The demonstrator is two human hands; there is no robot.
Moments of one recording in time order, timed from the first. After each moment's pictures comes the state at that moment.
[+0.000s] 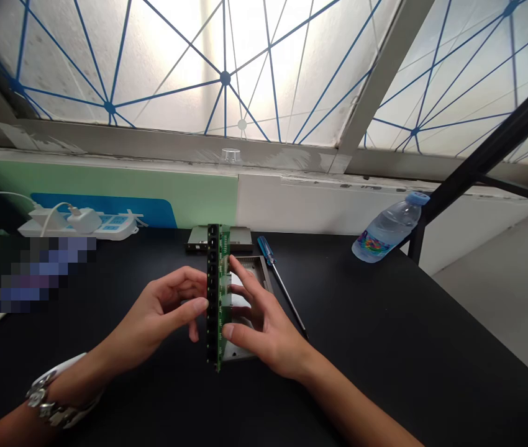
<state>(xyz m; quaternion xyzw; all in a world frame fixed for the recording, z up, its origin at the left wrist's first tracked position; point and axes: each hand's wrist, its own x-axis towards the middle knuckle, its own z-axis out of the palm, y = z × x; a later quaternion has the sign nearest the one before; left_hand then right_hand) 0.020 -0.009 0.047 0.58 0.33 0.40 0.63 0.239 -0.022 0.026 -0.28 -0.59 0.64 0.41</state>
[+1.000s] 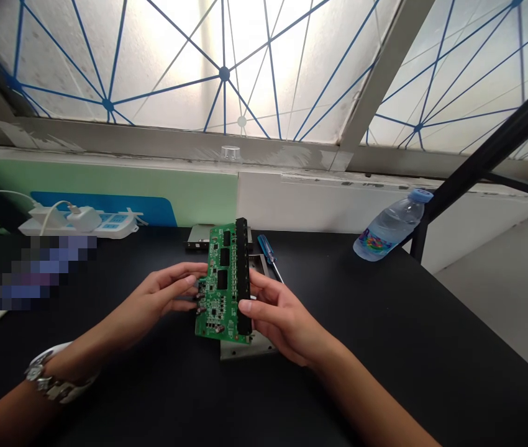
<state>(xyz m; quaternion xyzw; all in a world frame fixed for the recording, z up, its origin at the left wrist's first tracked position) 0.001 0.011 0.034 0.54 0.43 0.35 0.63 0.248 -0.017 0.042 -0.27 -0.47 0.74 0.40</state>
